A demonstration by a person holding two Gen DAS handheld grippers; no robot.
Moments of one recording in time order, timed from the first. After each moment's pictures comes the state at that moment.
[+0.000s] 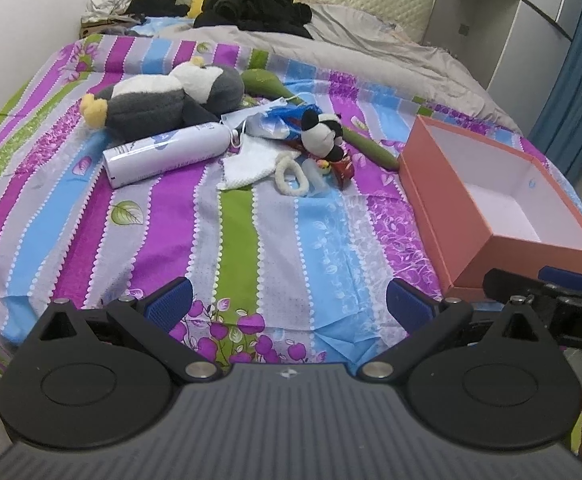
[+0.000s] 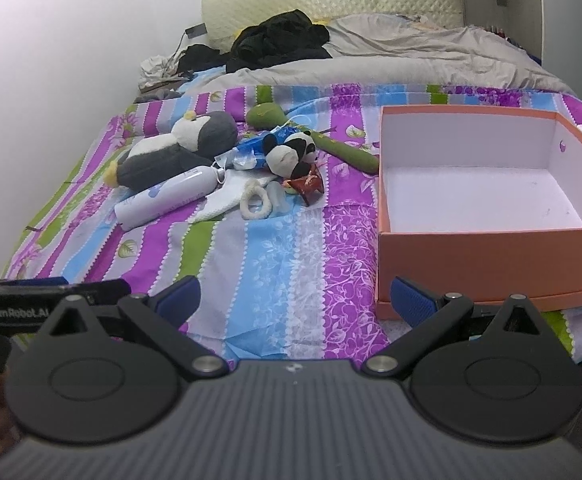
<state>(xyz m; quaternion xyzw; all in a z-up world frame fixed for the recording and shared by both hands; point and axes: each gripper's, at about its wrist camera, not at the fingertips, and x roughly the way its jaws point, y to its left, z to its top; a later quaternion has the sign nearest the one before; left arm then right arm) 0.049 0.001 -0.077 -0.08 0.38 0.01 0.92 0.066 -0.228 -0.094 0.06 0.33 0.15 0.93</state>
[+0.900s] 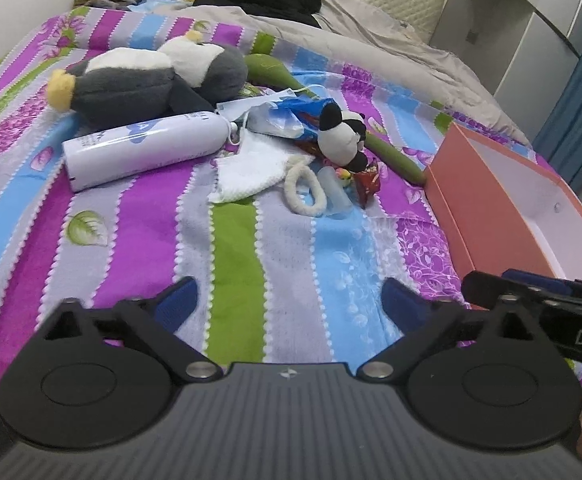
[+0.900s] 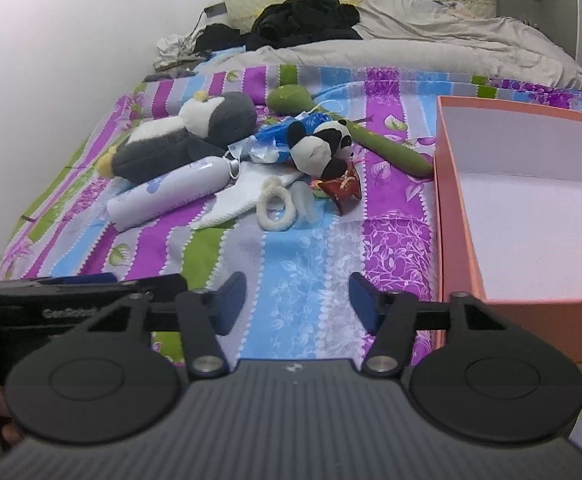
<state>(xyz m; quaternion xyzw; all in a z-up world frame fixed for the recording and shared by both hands) 0.148 0.035 -0.139 -0.12 0.38 -0.01 0.92 0.150 -0.179 -0.124 0.04 0.35 0.18 0.92</state>
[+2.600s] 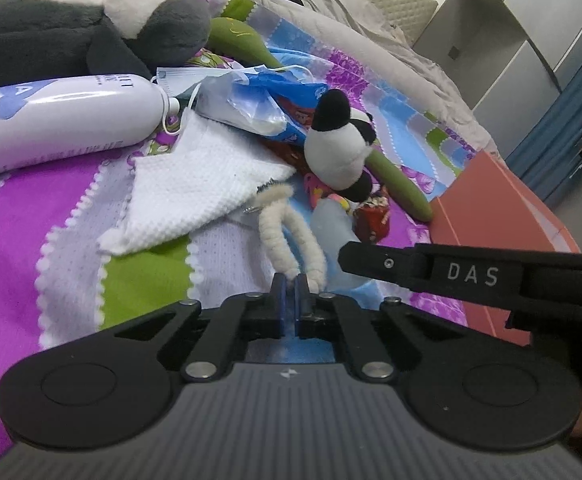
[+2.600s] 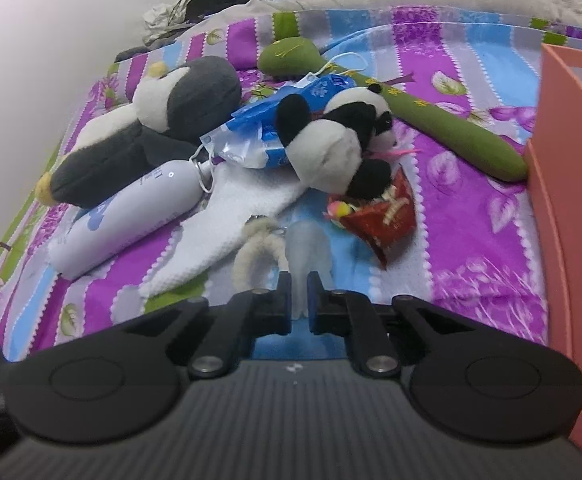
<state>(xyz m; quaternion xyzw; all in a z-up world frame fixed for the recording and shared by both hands) 0.286 0.043 -0.226 -0.21 0.38 -0.08 0.90 0.306 -0.131 -0.185 0.08 0.41 0.20 0.88</state>
